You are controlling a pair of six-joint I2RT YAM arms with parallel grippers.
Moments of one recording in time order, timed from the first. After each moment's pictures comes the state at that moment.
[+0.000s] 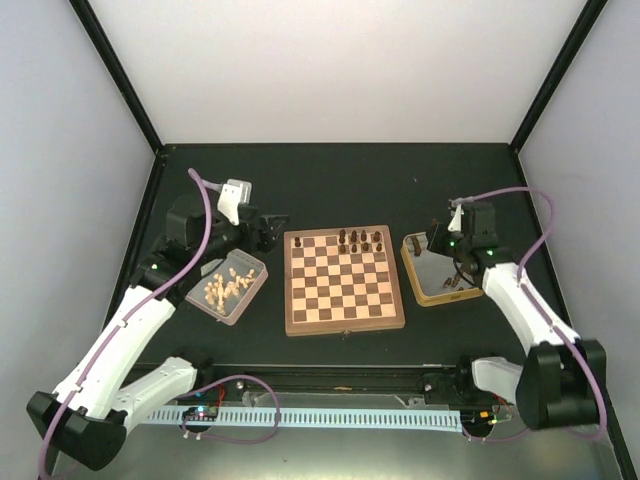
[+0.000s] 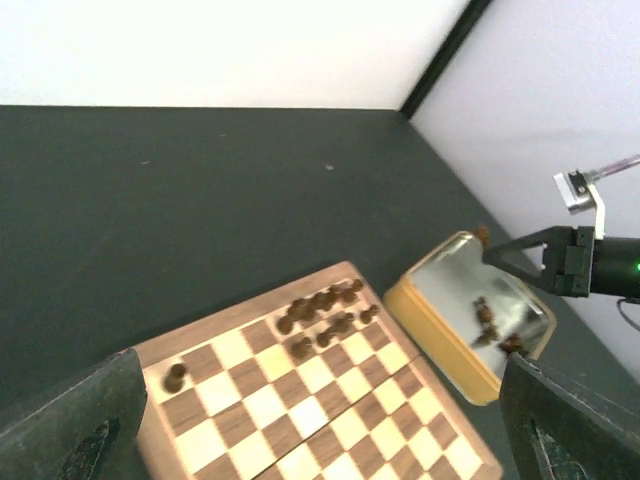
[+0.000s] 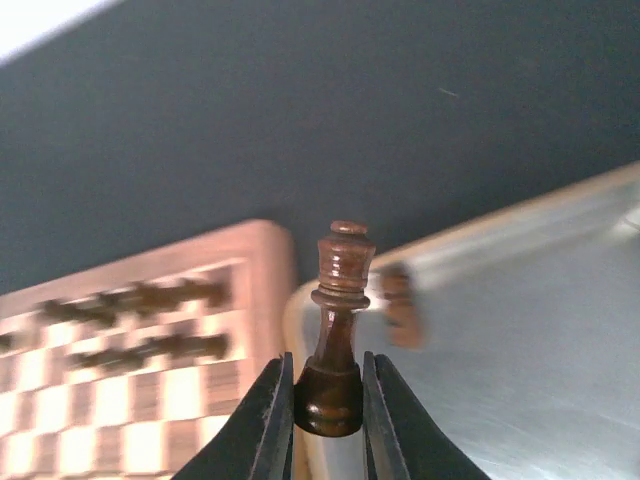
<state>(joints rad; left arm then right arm) -0.39 0.90 0.94 -0.42 0.28 -0.32 0.11 1.23 0.75 -0.36 -0.12 0.41</state>
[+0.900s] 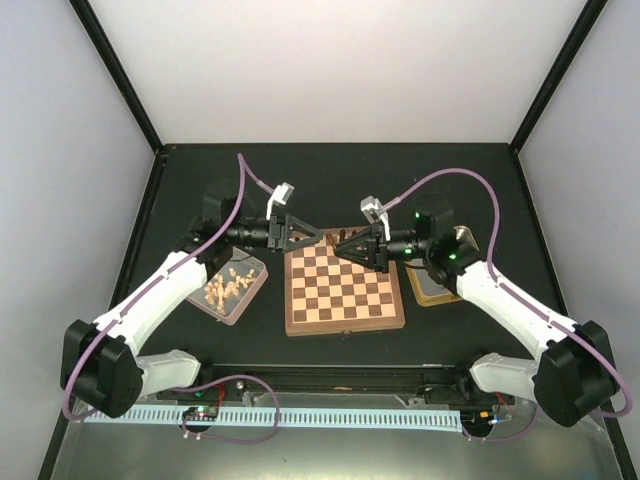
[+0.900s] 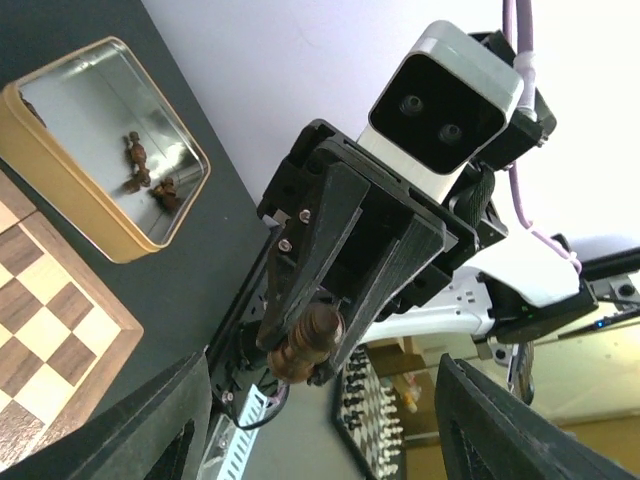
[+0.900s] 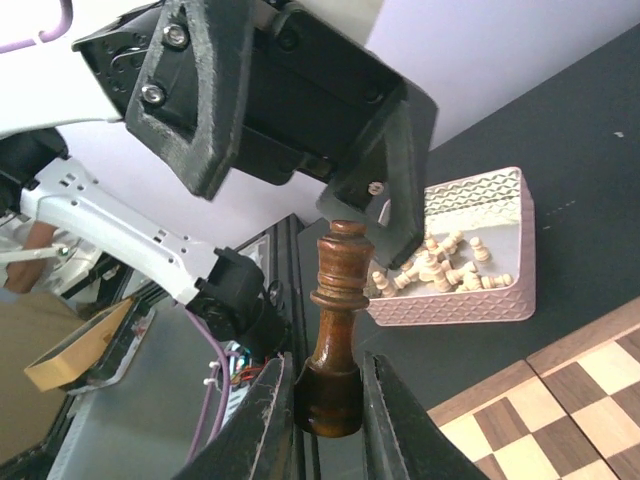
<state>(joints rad) -0.40 1.19 0.89 -0.02 1.11 -0.84 0.53 1.19 0.81 0.07 -1.01 0.31</state>
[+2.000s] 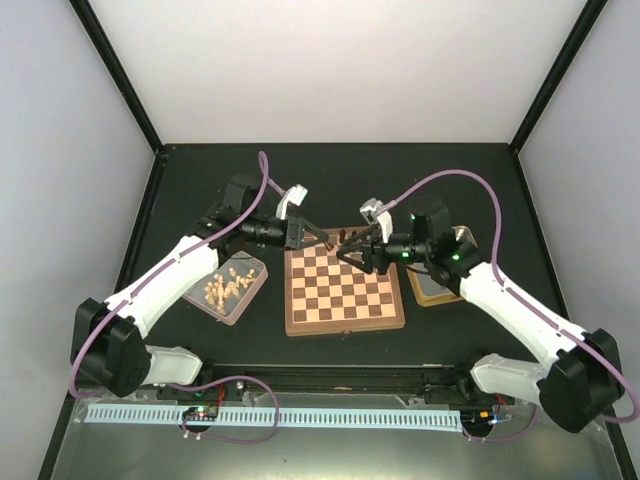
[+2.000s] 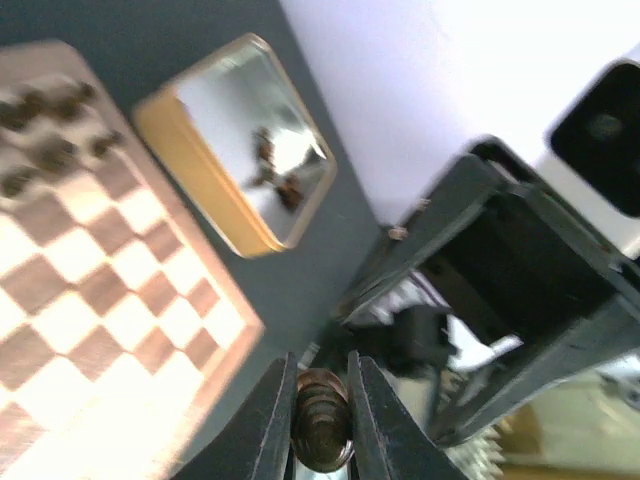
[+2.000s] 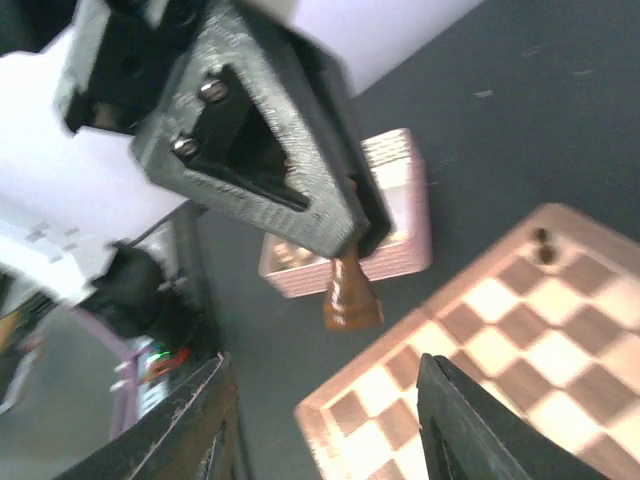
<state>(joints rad) -0.47 1.32 1.02 -0.29 0.95 -0.61 0.57 1.19 0.88 -0.18 -0.83 0.18</state>
